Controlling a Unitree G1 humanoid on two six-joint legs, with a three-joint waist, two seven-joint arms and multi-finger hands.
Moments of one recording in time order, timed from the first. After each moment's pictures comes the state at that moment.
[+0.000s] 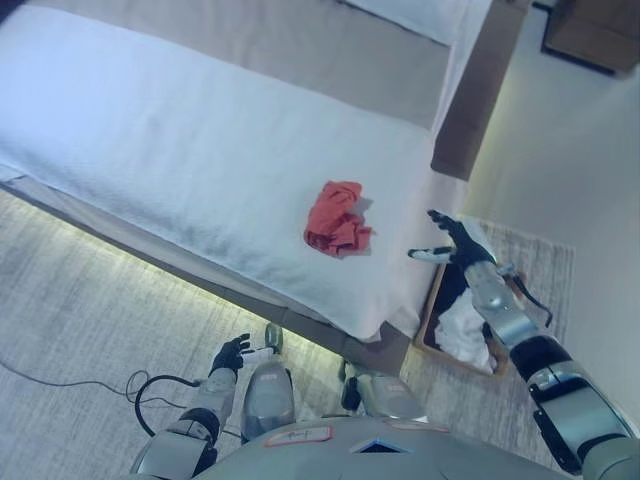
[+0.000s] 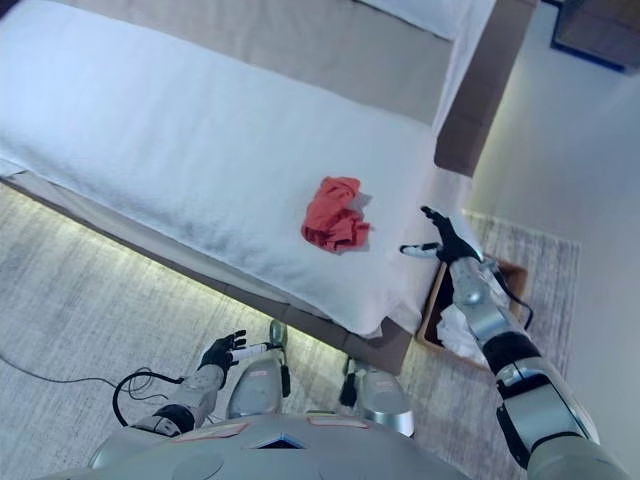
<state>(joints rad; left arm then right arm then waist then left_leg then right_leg) -0.08 0.20 -0.20 1.21 -0.15 -0.08 0.14 -0.33 -0.53 0.42 0.67 -0.11 -0.05 -0.17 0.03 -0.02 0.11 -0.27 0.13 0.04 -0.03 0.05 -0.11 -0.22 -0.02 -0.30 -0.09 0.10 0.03</state>
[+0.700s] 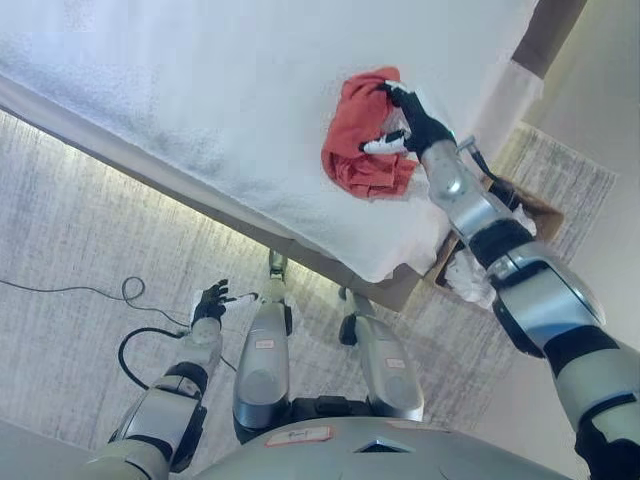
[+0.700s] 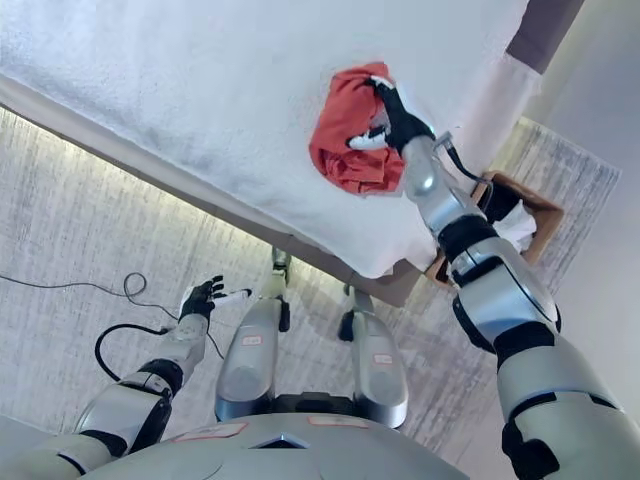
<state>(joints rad) -0.29 0.29 -0.25 1.21 -0.24 -0.11 0.21 -0.98 -0.38 0.62 0.97 0.01 -0.03 -0.20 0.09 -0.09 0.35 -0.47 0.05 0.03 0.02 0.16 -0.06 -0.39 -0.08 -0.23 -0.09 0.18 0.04</state>
